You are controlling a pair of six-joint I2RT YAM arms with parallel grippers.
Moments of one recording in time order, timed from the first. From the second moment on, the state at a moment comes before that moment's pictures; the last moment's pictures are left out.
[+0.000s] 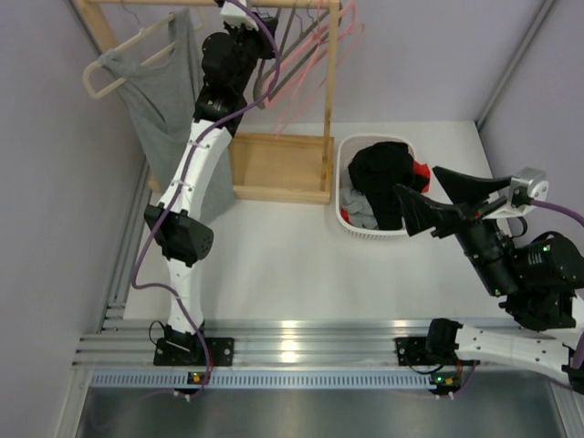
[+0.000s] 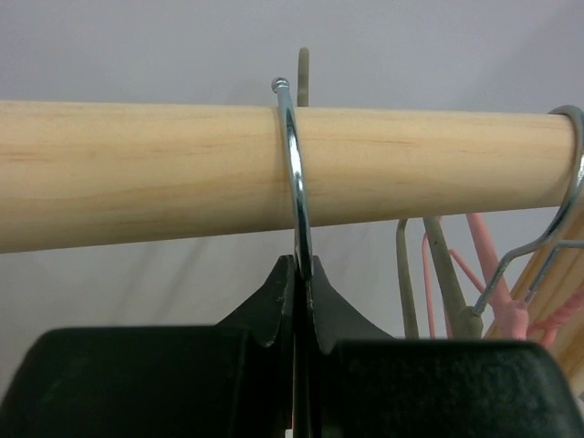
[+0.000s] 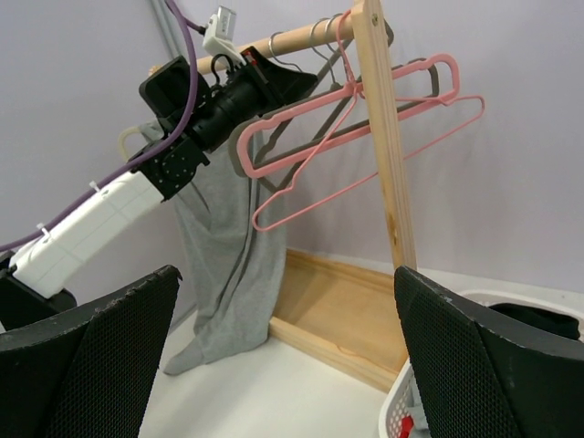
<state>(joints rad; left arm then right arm) -0.35 2.12 2.45 0.03 0.03 -0.14 1.18 0.57 1.08 -0.04 0.61 -0.02</state>
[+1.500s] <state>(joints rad) -0.06 1.16 1.67 -0.36 0.27 -0.40 1.18 0.80 1.15 -0.05 0.57 -0.01</state>
